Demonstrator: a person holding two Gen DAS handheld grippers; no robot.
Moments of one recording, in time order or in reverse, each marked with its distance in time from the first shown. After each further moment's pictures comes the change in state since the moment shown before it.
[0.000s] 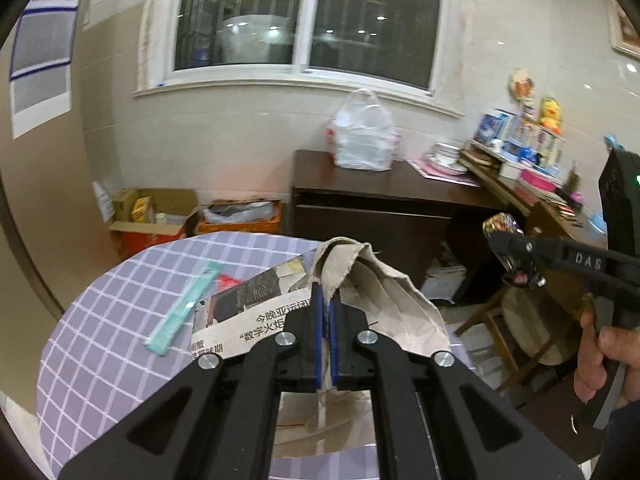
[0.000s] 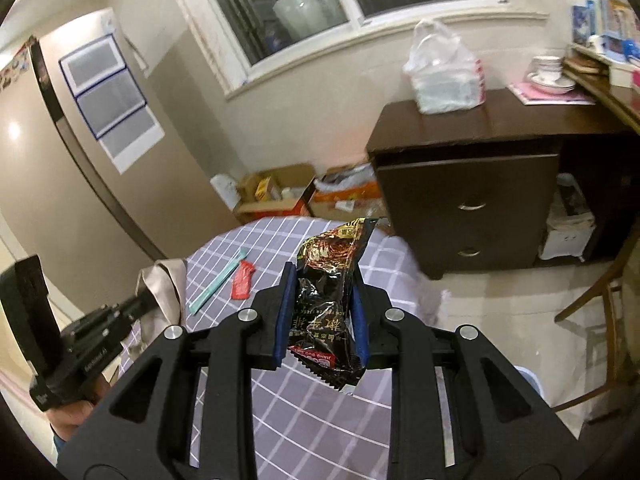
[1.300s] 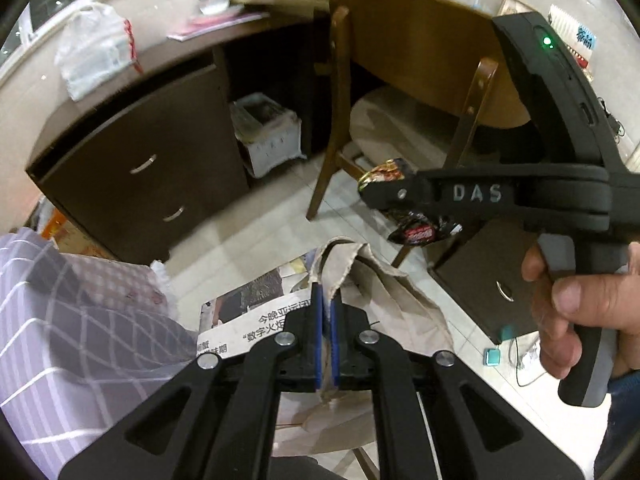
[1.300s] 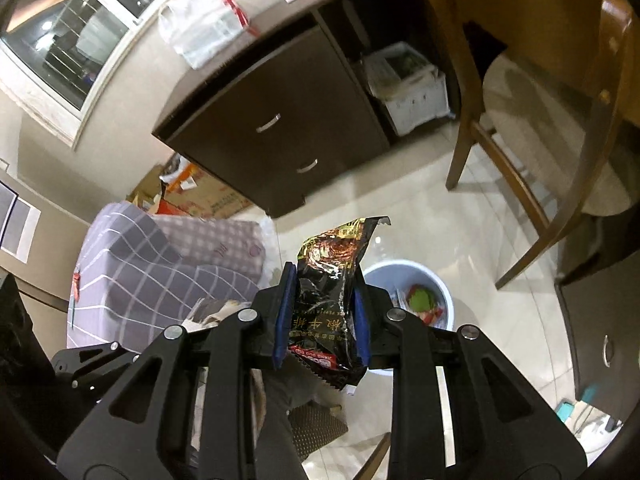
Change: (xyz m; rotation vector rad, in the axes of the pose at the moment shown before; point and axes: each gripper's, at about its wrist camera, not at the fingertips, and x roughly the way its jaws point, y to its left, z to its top) left arm 0.188 -0.316 -0.125 0.510 0.483 -0.399; right arm -0.038 -0.297 -0.132 0.487 0.175 -0.298
